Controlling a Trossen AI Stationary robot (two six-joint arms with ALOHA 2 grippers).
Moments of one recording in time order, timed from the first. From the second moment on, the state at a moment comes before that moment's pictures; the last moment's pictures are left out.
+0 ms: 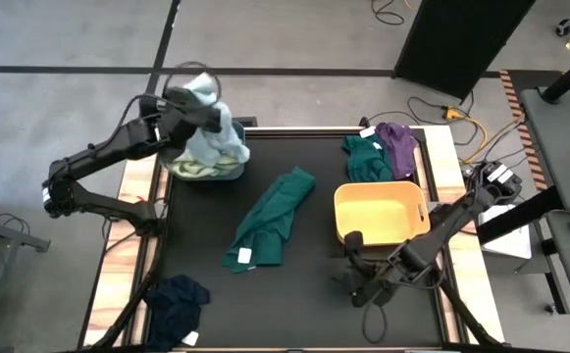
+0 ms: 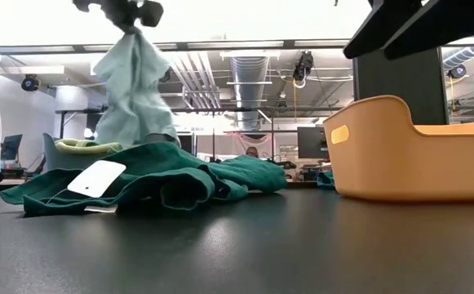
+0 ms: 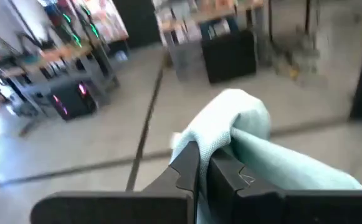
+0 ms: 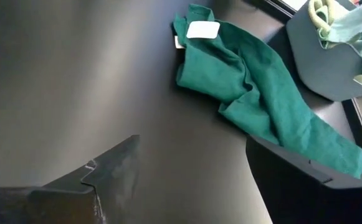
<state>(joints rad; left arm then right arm) 0.38 1.19 1.36 -0.82 -1.16 -0.37 0.67 1.51 0.93 -0.27 0.65 0.09</state>
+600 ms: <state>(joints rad) 0.52 1.29 1.05 -1.02 -0.65 -0.67 0.58 1.51 0.93 -0.26 0.65 0.02</state>
